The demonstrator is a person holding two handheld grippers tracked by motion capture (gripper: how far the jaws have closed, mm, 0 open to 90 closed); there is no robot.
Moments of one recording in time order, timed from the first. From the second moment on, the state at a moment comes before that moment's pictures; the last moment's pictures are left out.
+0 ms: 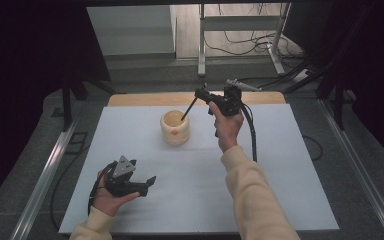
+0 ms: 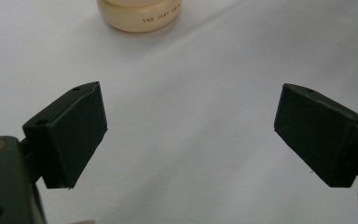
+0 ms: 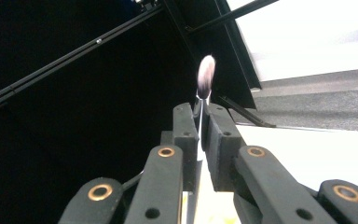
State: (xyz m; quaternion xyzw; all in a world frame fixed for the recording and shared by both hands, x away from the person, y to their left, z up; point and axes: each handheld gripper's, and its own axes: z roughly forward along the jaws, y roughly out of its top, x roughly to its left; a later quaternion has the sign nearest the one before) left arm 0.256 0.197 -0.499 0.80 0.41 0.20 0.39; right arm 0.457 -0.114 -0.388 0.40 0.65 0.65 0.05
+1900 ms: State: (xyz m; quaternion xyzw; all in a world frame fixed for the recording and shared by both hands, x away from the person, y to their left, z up) left arm 0.256 0.198 -0.499 0.80 0.41 0.20 0.39; right arm 0.461 -0.107 -0.421 0.39 0.72 0.58 0.05
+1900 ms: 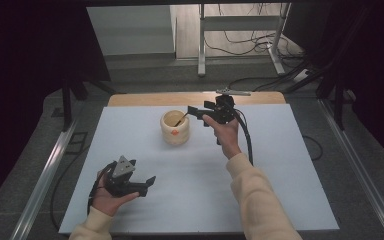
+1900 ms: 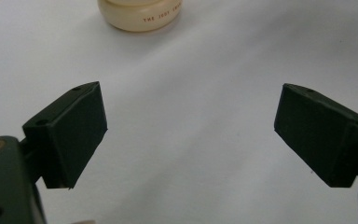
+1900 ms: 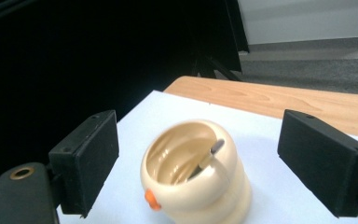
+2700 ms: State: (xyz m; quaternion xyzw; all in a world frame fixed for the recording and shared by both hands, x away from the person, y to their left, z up) left arm 0.256 0.201 -0.499 0.79 0.42 0.20 0.39; right arm 0.403 -0.170 -0.433 0.36 0.77 0.53 0.08
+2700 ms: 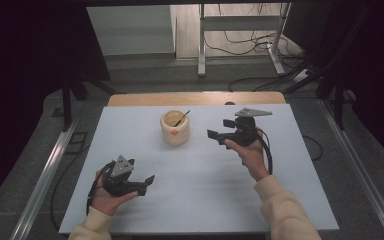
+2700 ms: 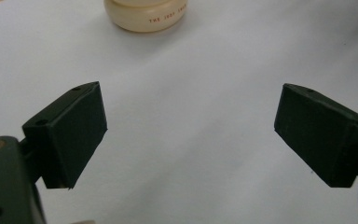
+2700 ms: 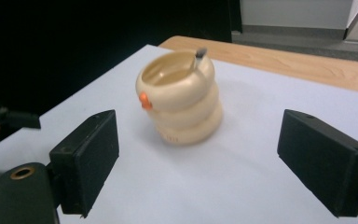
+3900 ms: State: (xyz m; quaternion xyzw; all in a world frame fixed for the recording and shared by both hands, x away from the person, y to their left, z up) left arm 0.258 0.203 -0.503 0.79 0.43 0.20 0.38; right arm 0.312 -0.274 -0.493 0.39 0.79 0.45 0.12
